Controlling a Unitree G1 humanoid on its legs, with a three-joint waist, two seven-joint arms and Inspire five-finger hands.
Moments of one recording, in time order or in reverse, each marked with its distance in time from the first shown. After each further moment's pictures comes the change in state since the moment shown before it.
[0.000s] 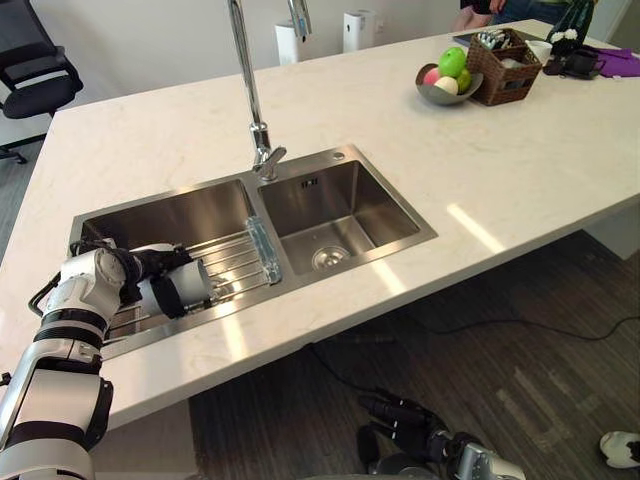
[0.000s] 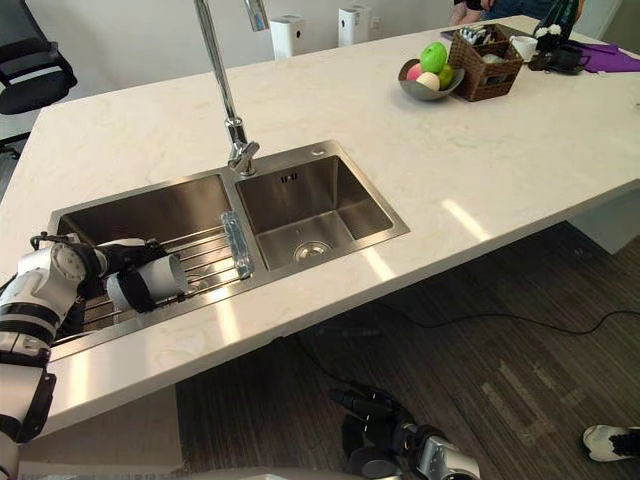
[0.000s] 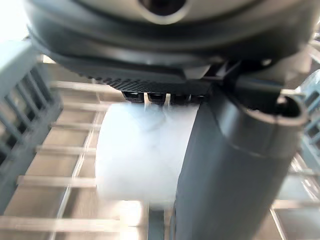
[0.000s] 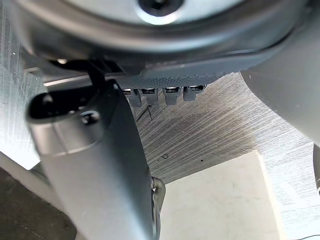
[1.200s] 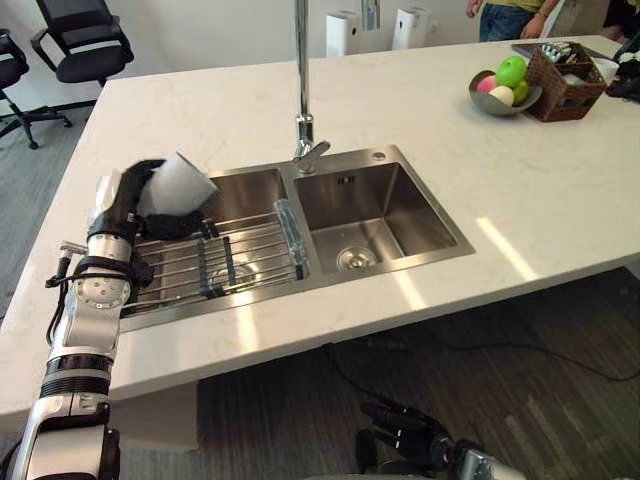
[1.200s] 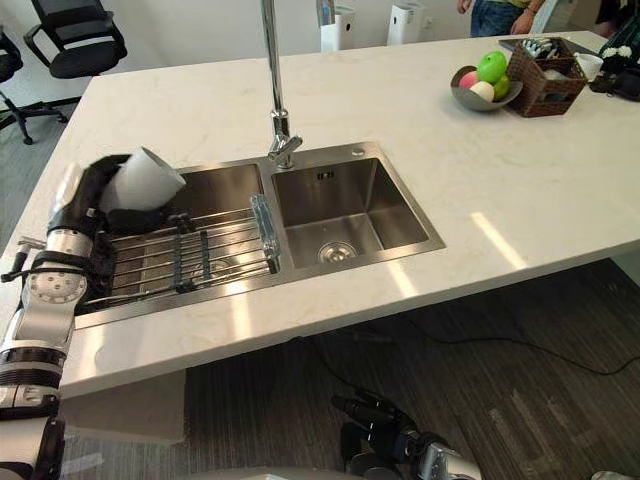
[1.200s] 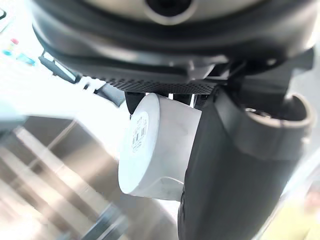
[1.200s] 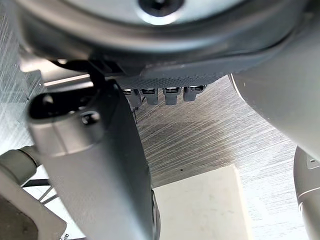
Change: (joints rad) left arm 0.327 -0.134 0.348 -0.519 -0.529 -0.175 0.662; right arm 0.020 -0.003 0.006 0.015 0.004 0.010 -0.051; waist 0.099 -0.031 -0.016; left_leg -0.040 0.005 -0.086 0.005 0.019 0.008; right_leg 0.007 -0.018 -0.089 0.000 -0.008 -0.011
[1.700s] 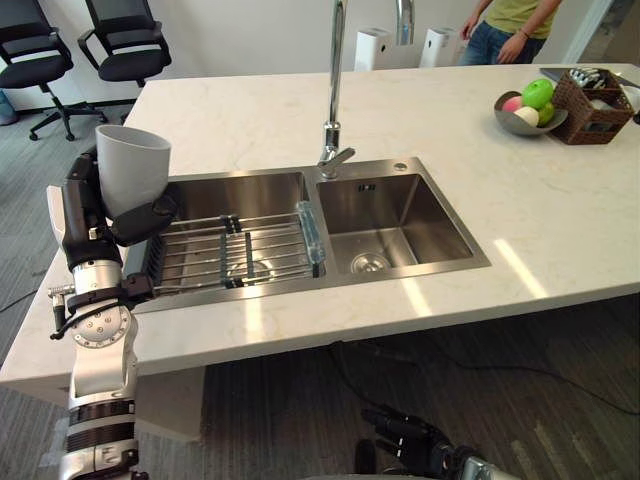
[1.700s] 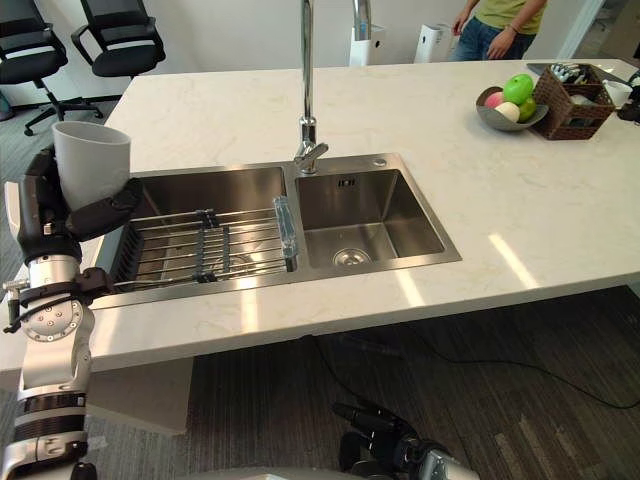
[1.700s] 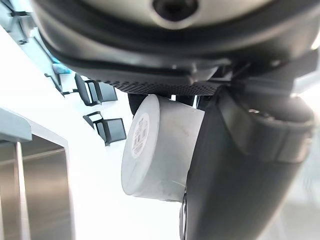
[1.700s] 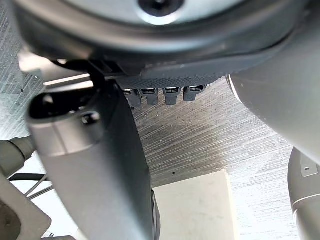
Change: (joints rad) left arm 0.201 -0.306 0.155 -0.359 -0.316 -0.035 0.184; right arm 0.021 0.015 -0.002 0.010 0.018 -0.003 -0.040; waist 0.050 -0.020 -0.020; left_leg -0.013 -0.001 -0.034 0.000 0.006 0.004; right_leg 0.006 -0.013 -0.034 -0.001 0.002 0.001
